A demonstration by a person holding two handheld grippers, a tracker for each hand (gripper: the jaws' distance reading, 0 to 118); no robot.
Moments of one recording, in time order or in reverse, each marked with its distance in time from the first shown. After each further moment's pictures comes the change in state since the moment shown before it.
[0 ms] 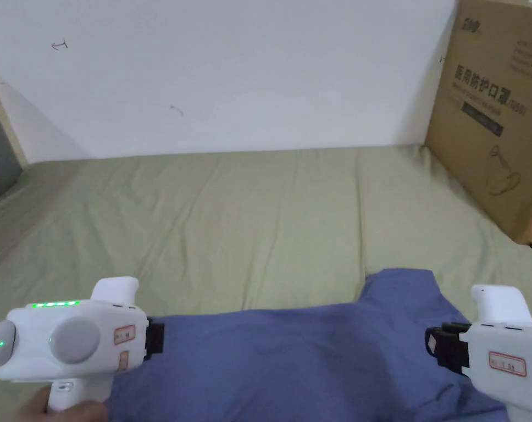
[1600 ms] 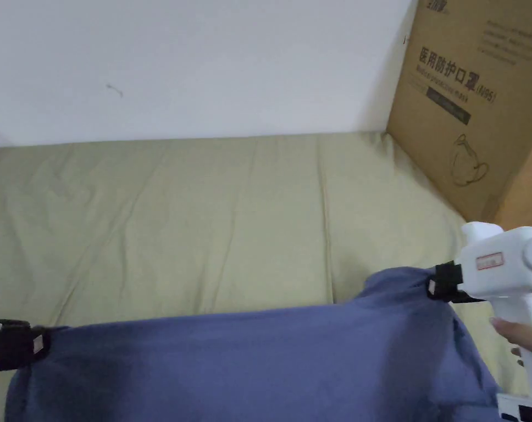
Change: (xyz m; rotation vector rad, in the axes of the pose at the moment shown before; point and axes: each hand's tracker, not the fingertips) left arm -0.067 0.044 -0.011 -0.017 -0.142 -0.004; right arm 0.119 0.101 -0.086 -0.134 -0.090 -0.141
